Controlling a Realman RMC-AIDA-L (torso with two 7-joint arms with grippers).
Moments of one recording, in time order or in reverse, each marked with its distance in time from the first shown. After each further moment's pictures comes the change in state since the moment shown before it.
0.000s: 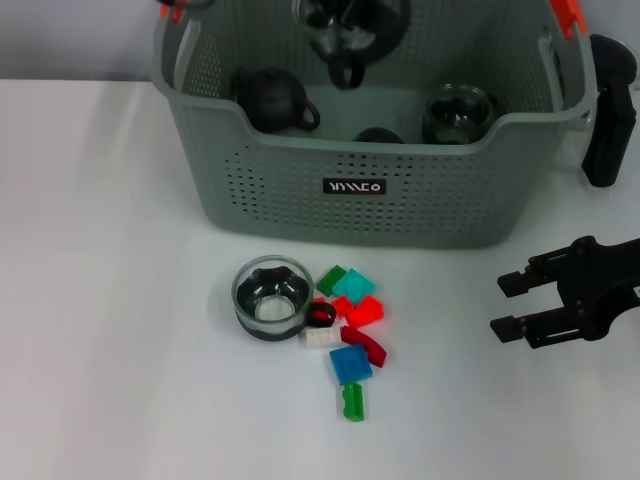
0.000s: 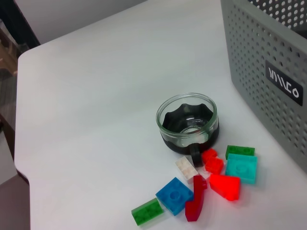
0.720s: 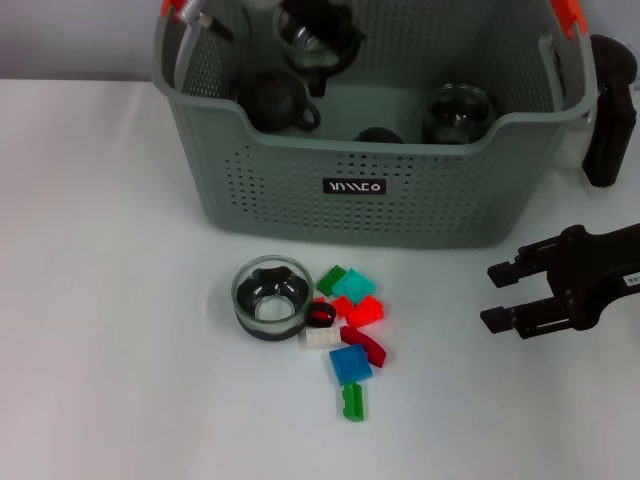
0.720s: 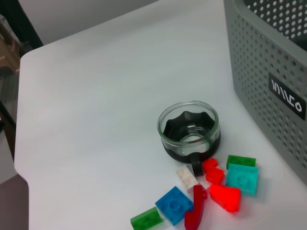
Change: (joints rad) left arm -0.160 -0.061 0.066 -0.479 0.380 -0.449 0.036; right arm 0.028 0.002 -0.005 0.002 0.000 0.002 0.002
